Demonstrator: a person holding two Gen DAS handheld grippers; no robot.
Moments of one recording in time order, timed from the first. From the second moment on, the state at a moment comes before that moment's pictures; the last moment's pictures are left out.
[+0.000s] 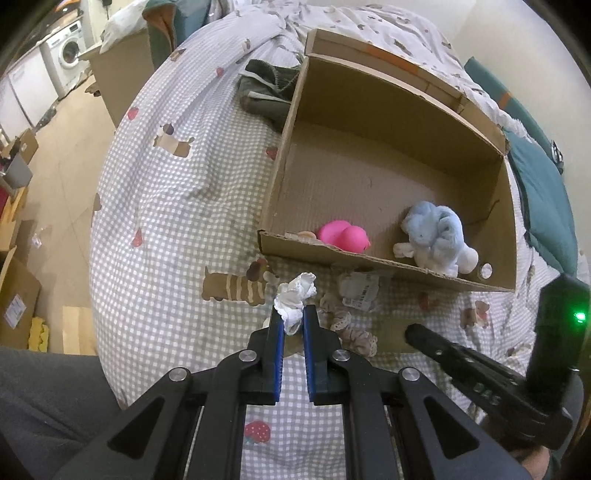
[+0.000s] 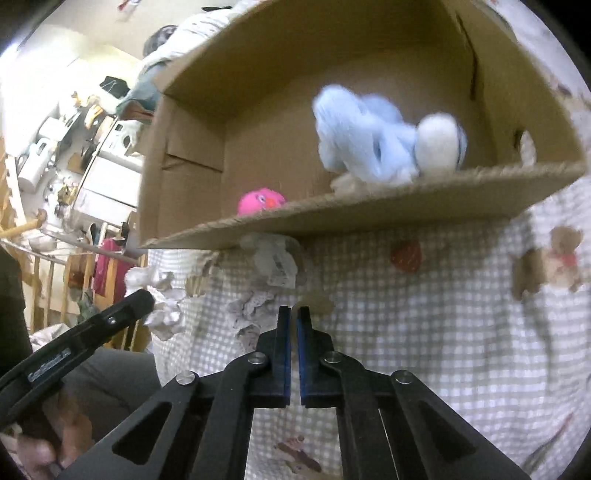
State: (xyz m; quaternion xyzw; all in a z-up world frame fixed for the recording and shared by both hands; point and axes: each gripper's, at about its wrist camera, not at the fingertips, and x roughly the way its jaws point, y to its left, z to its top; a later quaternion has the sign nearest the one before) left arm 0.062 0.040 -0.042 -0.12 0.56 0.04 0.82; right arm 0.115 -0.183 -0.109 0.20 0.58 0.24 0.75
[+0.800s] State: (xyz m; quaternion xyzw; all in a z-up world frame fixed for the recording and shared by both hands) left arm 0.049 0.031 -0.031 -0.08 0.54 0.04 0.84; right arm 0.082 -0.244 -0.033 0.24 0.50 0.26 0.79
